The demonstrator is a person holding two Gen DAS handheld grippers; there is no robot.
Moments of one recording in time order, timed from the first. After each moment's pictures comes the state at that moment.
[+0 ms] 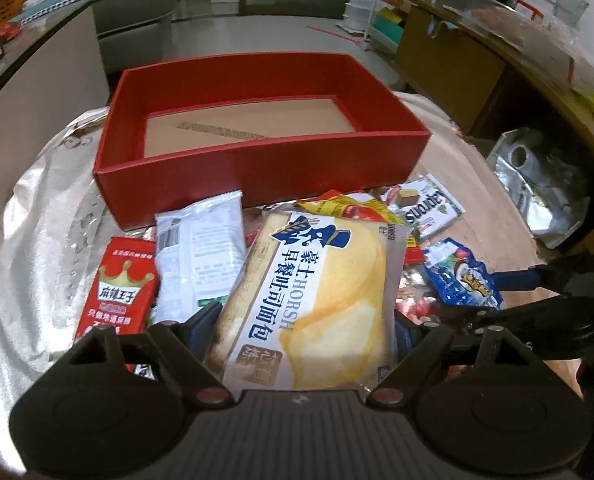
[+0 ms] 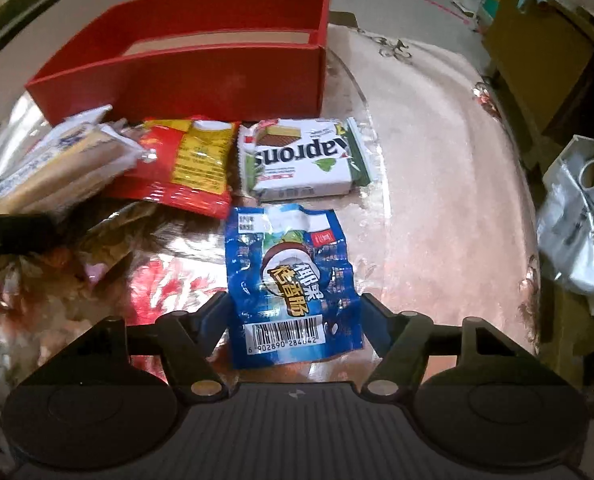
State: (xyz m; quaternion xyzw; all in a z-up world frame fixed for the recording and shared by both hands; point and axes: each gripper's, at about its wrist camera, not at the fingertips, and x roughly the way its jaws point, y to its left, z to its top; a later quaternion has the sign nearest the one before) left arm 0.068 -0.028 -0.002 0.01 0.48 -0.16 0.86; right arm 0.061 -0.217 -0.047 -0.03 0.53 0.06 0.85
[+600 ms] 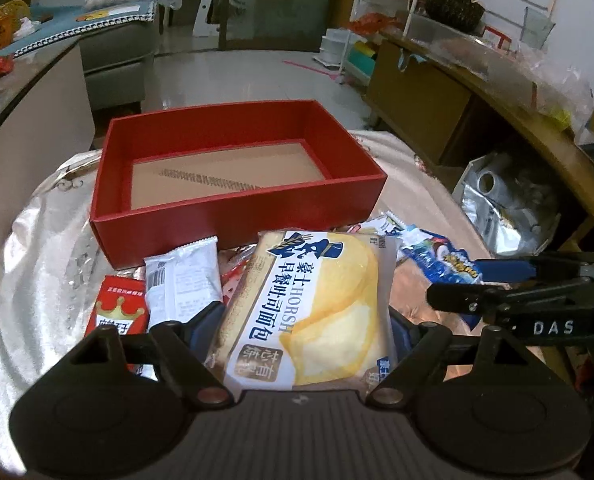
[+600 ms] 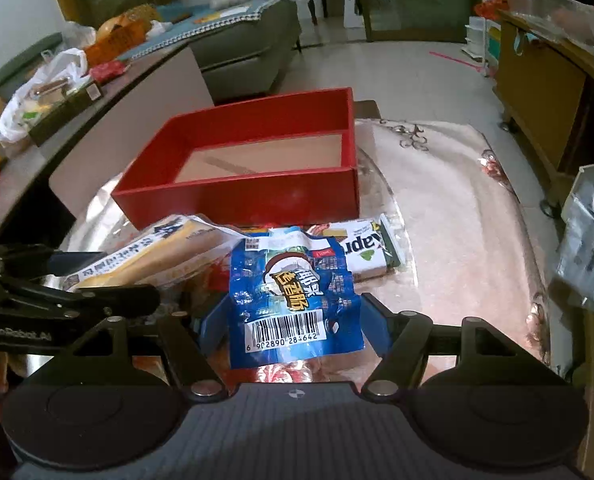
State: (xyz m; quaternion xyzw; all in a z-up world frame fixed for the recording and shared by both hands) left arm 0.051 -0.032 0.030 0.00 0.43 -0.19 0.88; right arm 0.039 -0.227 0.014 0.06 0.43 0.10 0.89
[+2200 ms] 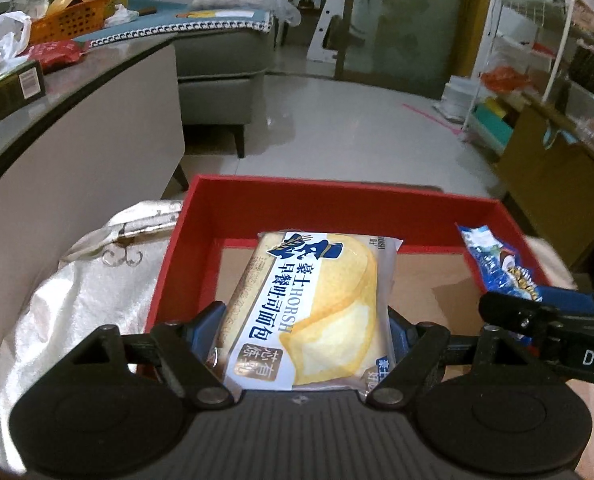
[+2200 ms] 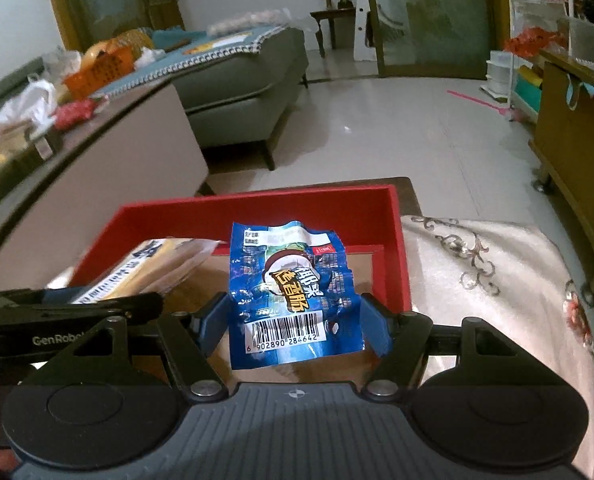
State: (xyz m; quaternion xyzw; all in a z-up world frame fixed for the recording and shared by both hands) left arm 0.221 -0.010 -0.015 -0.04 0.40 -0.02 0.92; right arm 0.208 -0.194 -0.010 0.05 0.38 0.11 0.92
